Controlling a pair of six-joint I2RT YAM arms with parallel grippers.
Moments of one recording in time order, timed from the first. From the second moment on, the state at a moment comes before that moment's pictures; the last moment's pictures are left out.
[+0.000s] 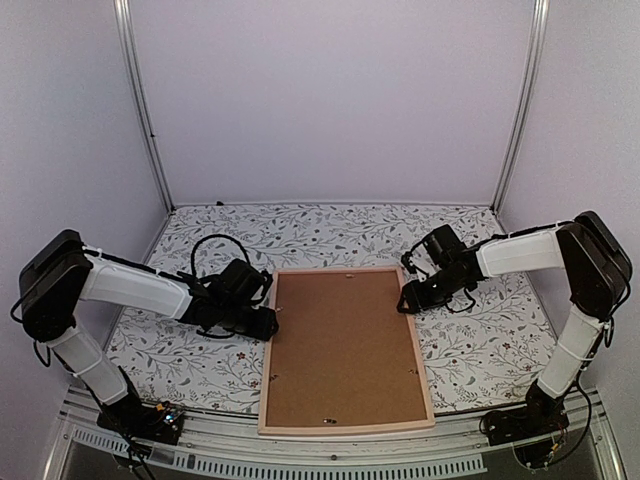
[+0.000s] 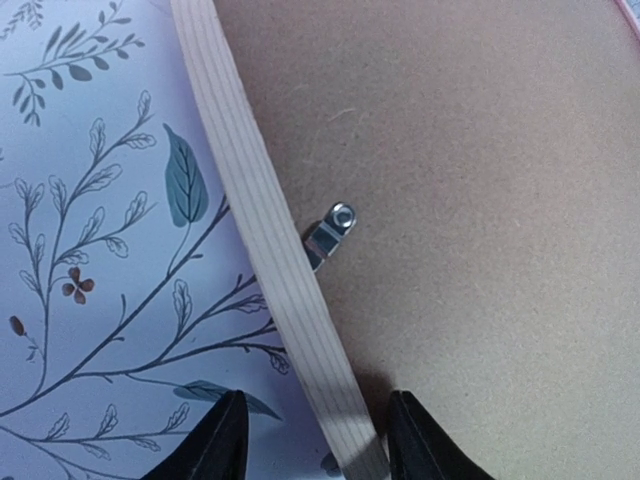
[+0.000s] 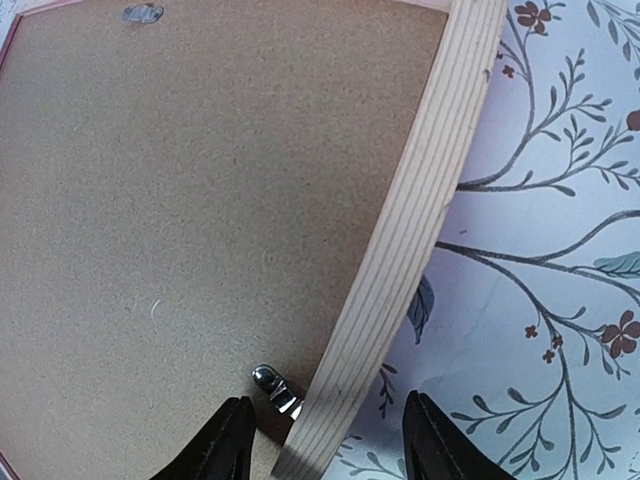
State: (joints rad) left arm -0.81 1.62 0.73 -0.12 -0.10 -0.51; right arm 0.52 1.76 0.96 -0.30 -0.22 0.19
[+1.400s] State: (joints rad) left arm -0.67 1.50 0.84 -0.16 -0.05 -0.39; right arm 0.53 1.75 0.97 -0.34 -0.17 0.21
